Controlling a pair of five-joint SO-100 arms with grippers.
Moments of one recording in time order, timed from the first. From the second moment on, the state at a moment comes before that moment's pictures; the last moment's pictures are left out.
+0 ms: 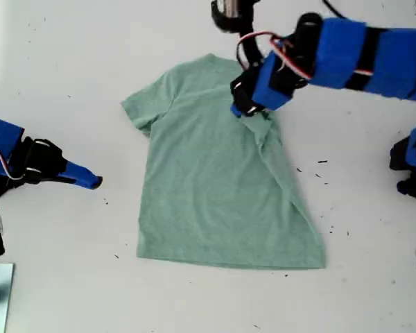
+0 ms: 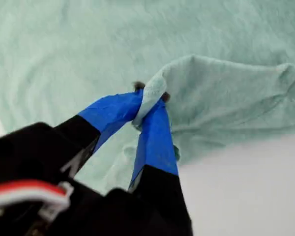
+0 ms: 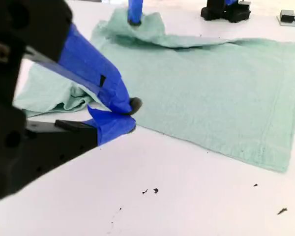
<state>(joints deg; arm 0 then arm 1) 5.2 206.0 185.2 60.3 -10.8 21.4 83.1 70.0 75.7 -48.4</state>
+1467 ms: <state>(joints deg) 0.7 197.8 179.1 55.7 -11.3 16.3 199.1 174.1 79.5 -24.7</state>
